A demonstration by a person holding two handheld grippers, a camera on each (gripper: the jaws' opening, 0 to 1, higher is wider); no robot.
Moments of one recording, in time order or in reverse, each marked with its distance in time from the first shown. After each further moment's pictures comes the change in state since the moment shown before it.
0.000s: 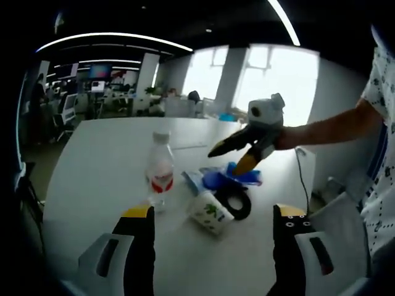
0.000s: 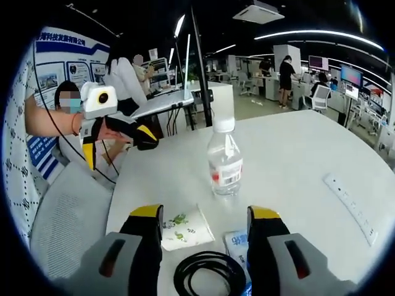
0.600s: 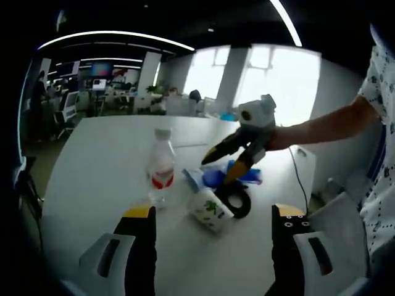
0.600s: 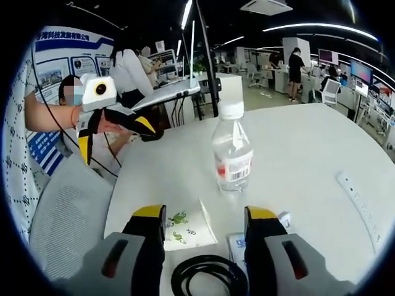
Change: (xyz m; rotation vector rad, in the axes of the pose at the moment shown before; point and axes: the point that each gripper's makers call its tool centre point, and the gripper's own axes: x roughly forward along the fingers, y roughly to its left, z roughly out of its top) left arm -0.001 0.001 -0.005 -0.014 0.002 0.003; right arm 0.023 0.002 -0.010 -0.015 0.062 0.065
